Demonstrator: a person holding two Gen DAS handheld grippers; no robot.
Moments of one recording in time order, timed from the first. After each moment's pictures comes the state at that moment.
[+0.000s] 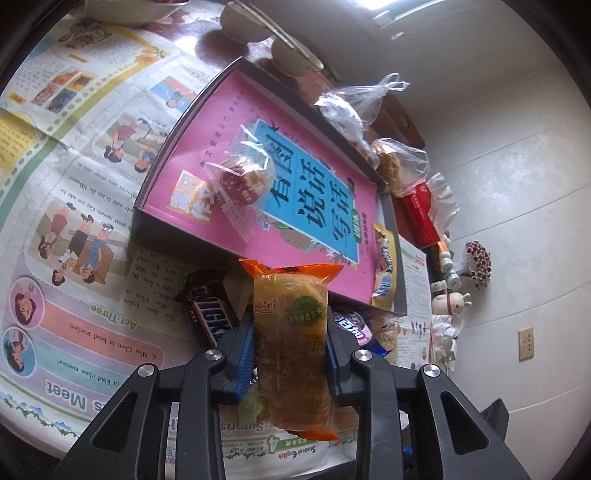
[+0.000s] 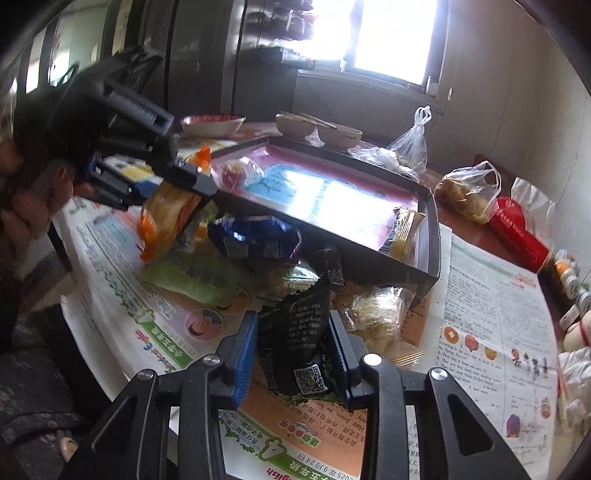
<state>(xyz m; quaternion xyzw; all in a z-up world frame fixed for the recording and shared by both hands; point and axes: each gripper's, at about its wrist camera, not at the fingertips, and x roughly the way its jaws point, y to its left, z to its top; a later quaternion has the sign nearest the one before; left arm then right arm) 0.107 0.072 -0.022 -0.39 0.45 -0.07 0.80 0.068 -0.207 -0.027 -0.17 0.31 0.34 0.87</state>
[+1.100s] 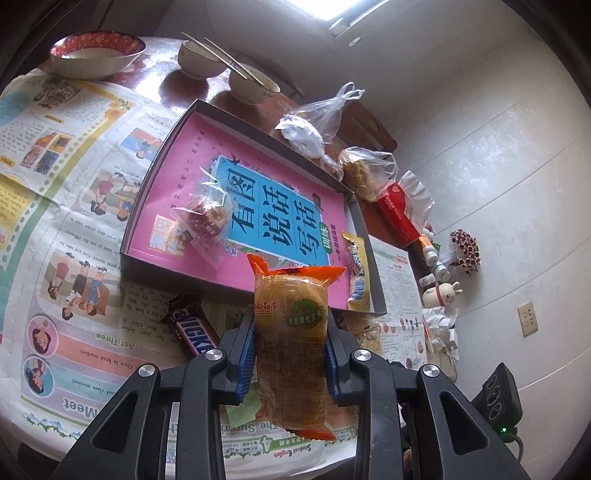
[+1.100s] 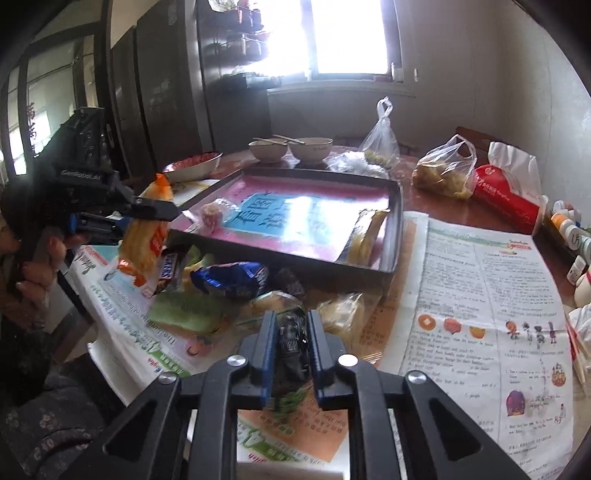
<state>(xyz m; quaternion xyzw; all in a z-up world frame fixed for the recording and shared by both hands) 0.099 0.066 0.007 -0.34 0.41 -0.10 0.84 0.086 -0.248 -0.008 -0.08 0.32 0.33 0.88</state>
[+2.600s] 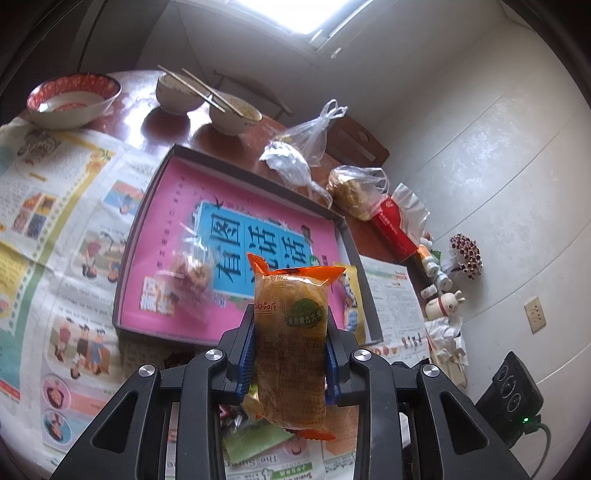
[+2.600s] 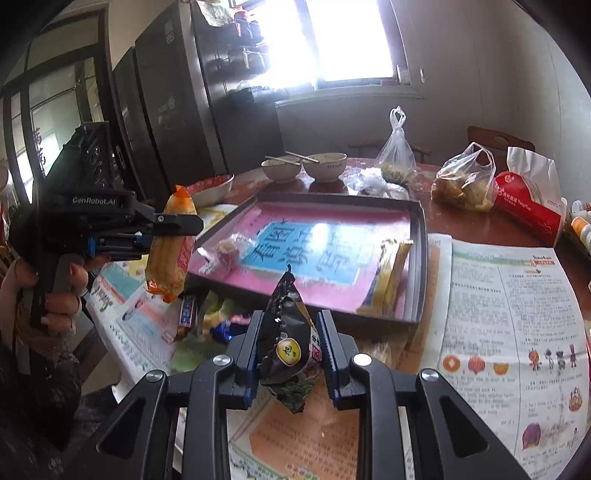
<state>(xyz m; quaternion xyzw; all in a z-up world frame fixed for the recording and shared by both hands) 0.120 0.068 0.036 -0.30 0.38 -0.10 0.87 0.111 -0.226 0.019 -0.03 0.31 0.37 0.88</state>
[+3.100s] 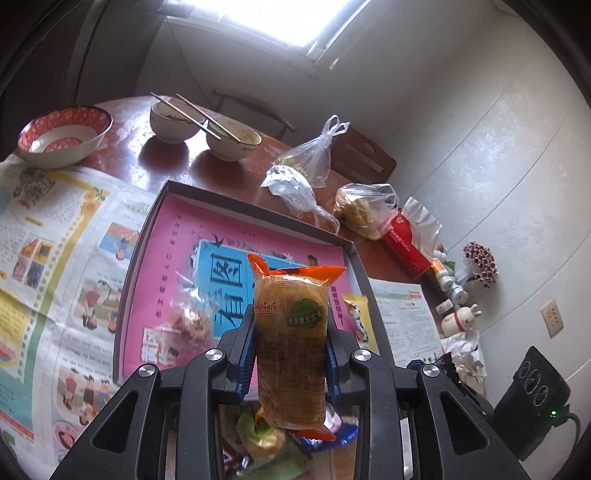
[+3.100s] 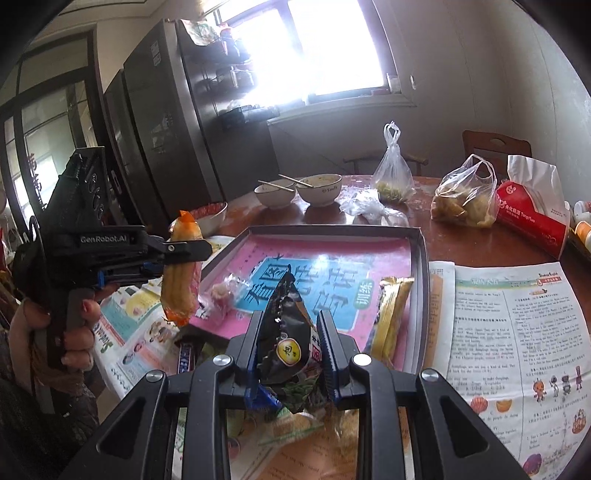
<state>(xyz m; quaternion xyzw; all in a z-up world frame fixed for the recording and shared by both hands) 0.153 0.063 0.048 -0.26 0.36 -0.07 0.89 0.142 -0.216 0.034 0.01 0.30 0.36 0.88</state>
